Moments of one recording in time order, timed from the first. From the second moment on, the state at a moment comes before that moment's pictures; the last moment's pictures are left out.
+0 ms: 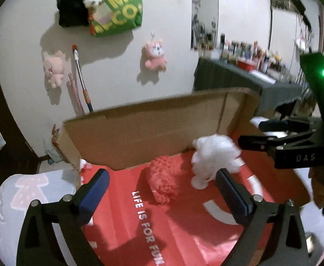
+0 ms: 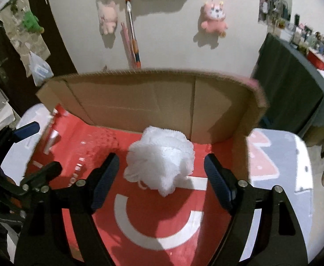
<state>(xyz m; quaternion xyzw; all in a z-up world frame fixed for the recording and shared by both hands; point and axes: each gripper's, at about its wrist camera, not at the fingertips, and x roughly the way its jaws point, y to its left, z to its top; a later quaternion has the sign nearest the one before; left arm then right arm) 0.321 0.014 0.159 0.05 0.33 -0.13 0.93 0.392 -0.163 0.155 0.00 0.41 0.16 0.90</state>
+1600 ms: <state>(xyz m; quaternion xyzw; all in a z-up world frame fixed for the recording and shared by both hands) 0.004 0.007 0.101 -0.01 0.21 -0.08 0.97 0.028 -0.177 0.104 -0.03 0.20 0.12 0.97</state>
